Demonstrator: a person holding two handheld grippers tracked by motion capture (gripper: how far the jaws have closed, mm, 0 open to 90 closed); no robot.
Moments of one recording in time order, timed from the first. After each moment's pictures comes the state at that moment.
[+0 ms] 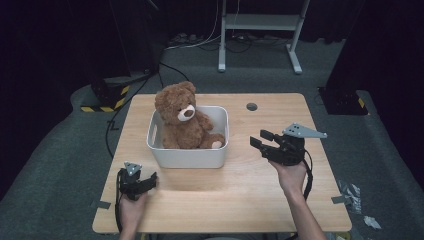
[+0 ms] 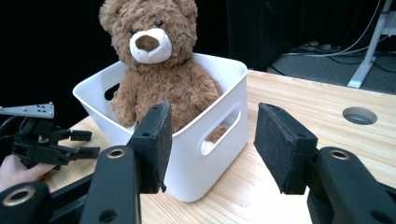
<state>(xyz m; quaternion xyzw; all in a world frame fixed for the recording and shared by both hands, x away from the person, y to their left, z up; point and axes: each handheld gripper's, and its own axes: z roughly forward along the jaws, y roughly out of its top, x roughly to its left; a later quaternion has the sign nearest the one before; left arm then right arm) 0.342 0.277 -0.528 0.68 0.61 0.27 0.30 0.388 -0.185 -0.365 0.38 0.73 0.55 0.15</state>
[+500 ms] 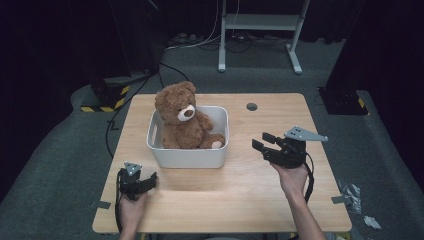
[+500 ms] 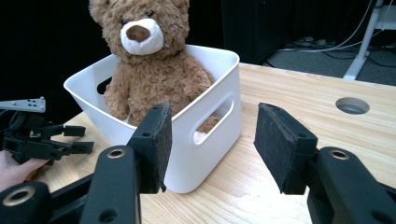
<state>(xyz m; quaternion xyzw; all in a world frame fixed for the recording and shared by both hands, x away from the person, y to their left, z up) 0.341 0.277 -0.528 0.68 0.61 0.27 0.30 0.386 -0.191 -0.374 0.38 0.73 0.54 0.15</state>
